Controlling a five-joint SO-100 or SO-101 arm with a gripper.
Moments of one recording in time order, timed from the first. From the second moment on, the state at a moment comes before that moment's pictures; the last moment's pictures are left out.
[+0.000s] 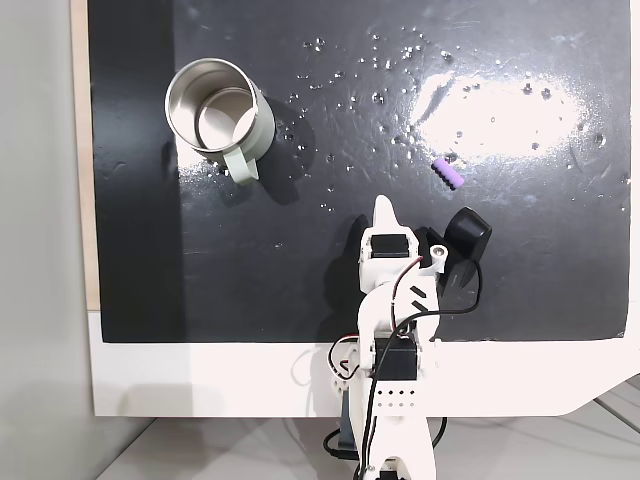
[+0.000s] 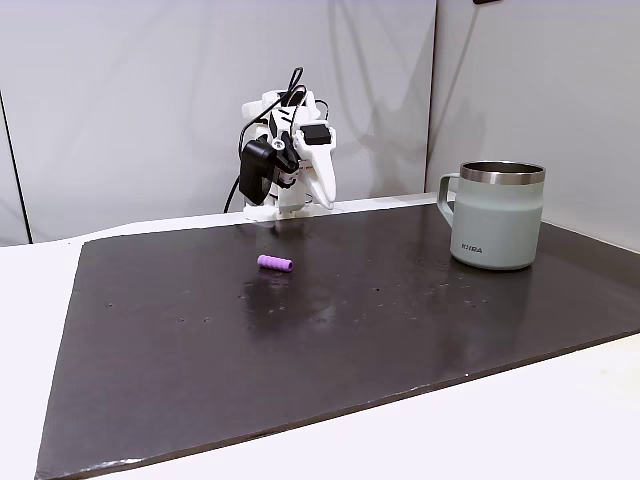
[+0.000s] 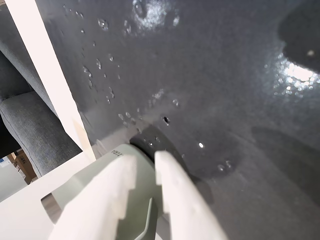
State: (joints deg) arm 1.9 181.5 172.5 42.4 0.4
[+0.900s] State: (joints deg) arm 5.4 166.1 152.3 46.8 4.0
